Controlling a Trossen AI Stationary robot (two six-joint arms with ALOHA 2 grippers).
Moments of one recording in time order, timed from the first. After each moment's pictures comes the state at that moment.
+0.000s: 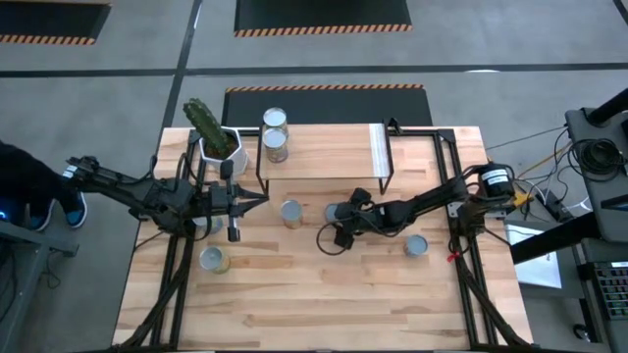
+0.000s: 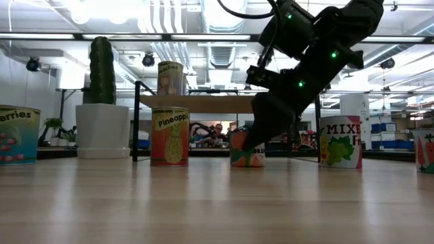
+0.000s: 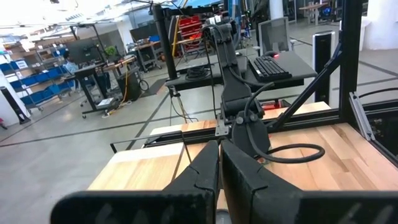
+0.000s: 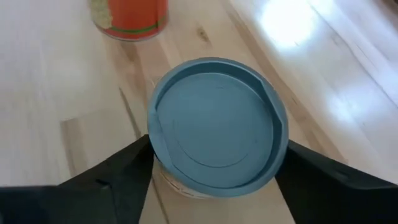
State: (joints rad) left arm -0.31 0.83 0.77 0.02 -0.46 0.20; right arm 0.10 1.74 0.86 0.04 0.42 0.29
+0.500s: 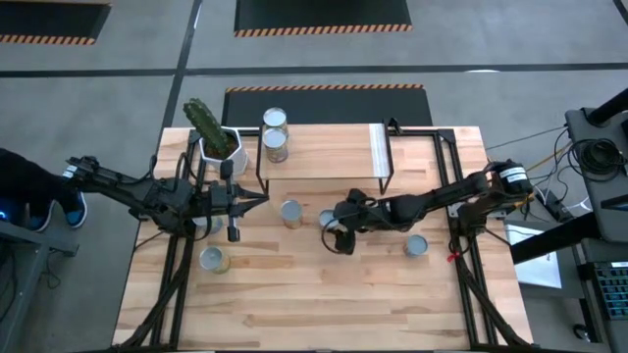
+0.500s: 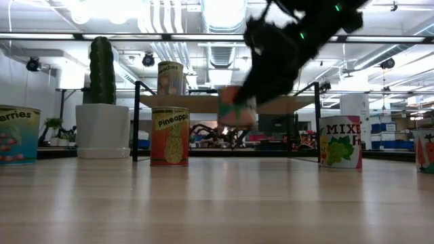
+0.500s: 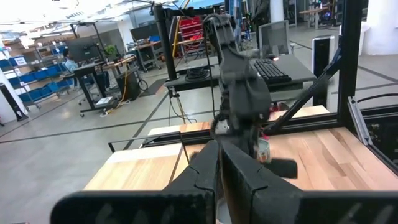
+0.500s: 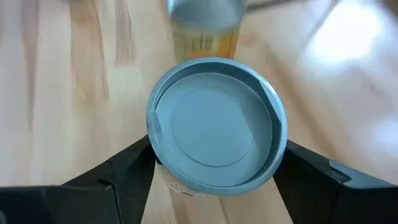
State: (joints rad) left arm -0.31 0.83 0.77 0.02 -0.46 0.18; right arm 0.13 1.60 0.98 -0.10 0.26 0.29
